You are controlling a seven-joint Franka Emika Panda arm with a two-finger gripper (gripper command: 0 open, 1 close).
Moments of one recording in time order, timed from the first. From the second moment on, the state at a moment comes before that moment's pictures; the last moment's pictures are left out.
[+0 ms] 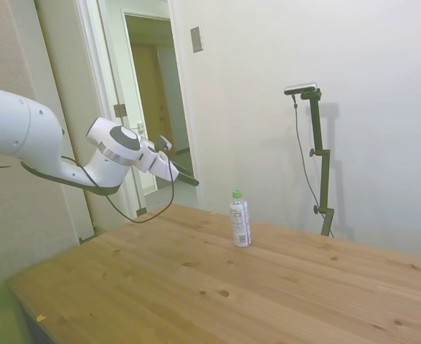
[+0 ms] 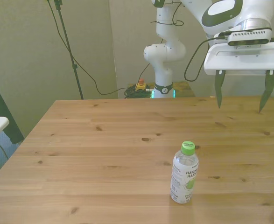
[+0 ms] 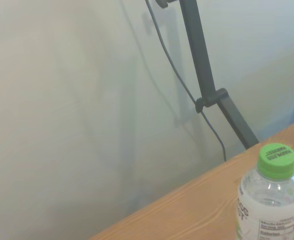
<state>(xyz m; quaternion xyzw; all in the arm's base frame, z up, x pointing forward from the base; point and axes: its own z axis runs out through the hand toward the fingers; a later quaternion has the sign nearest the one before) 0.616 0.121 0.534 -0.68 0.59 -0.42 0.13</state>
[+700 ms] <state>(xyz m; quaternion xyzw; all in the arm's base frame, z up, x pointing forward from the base) 0.536 0.093 0.561 -0.75 0.56 -0.34 0.14</state>
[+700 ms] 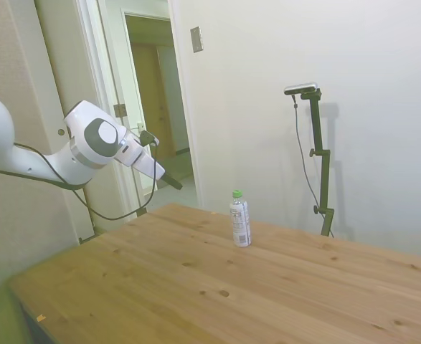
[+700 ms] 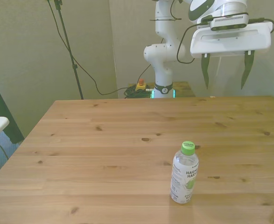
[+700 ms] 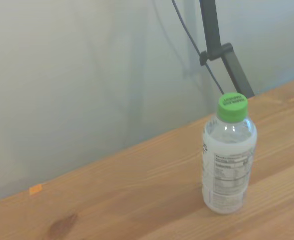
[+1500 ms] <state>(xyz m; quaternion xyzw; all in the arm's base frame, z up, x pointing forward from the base) 0.415 0.046 0.533 -0.83 0.49 -0.25 0.07</state>
